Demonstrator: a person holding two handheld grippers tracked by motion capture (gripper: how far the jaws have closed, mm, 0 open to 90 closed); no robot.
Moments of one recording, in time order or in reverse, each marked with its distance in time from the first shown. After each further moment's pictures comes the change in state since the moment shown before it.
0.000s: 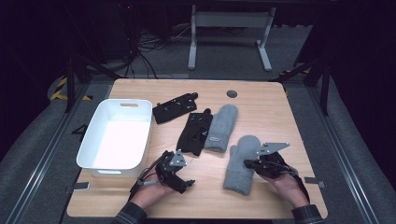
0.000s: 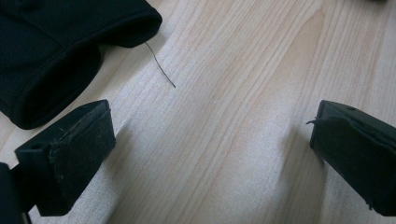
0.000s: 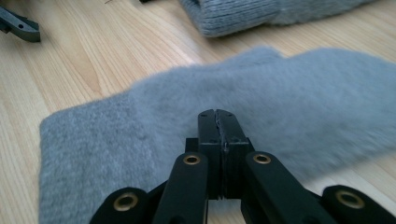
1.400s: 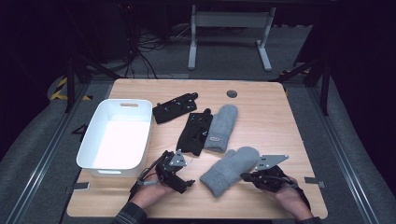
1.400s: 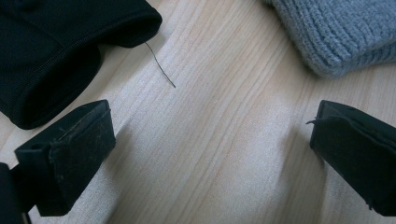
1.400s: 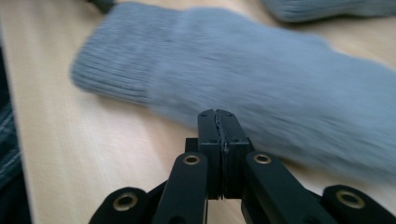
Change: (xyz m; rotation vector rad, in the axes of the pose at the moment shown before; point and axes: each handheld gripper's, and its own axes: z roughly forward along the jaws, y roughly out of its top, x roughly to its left) left arm 0.000 0.000 0.000 0.000 0.000 0.000; right arm 0.024 -0.015 -0.004 -0.005 0.096 -0.082
